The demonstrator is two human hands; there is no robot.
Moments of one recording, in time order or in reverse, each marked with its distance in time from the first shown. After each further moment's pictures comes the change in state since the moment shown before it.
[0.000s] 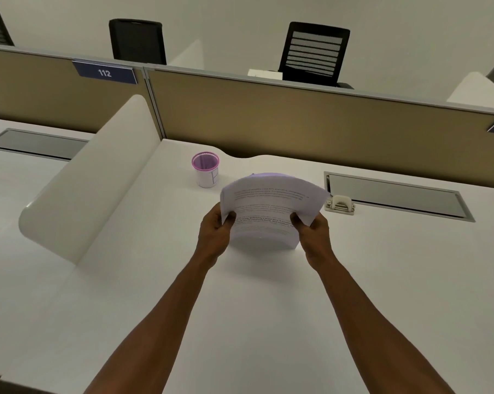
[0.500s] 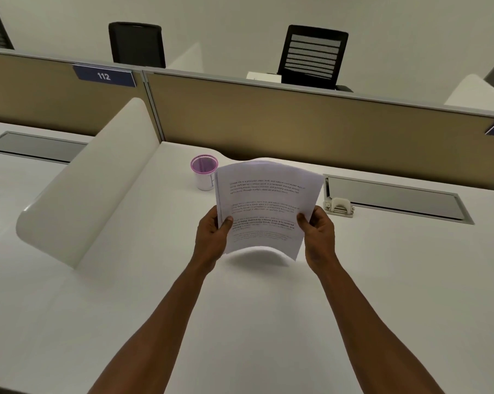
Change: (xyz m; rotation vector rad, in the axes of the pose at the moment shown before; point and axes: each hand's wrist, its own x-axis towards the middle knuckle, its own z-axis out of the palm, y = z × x) left_hand -0.005 0.002 -0.003 -0.077 -0.007 0.041; right_hand -0.002 -0.004 -0.002 0.077 0.049 -0.033
